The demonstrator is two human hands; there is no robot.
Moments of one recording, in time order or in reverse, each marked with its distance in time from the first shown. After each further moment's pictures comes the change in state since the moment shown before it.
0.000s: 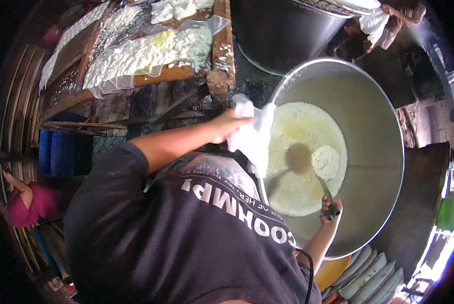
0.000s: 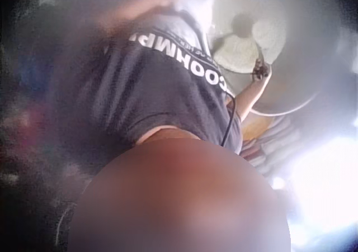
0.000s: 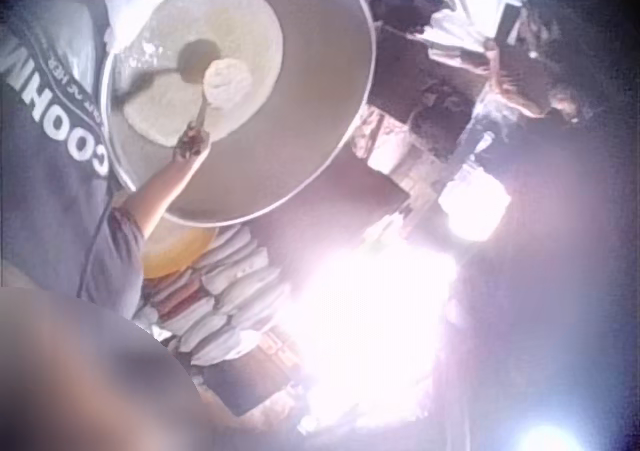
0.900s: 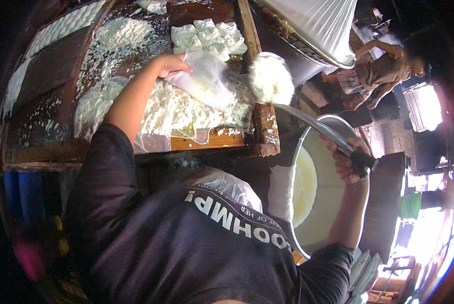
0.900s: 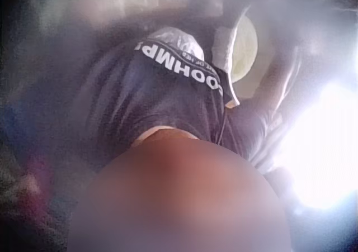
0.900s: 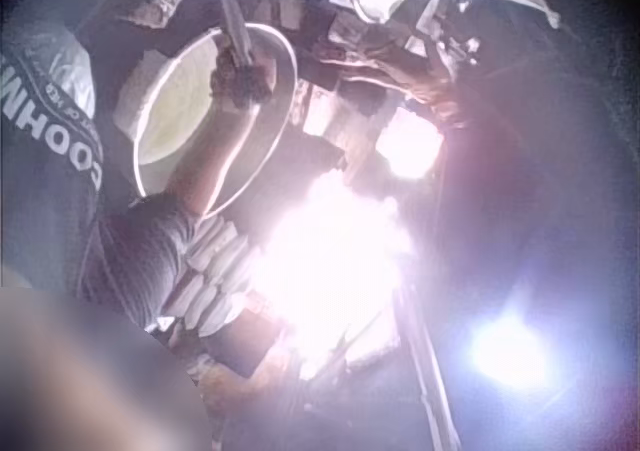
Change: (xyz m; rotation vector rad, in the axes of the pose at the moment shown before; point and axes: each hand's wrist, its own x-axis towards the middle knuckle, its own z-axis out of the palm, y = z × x) left_hand 0.043 0.257 -0.385 0.377 -0.029 0.048; right_hand -0.099 0.093 0.500 -0.475 -0.543 0.110
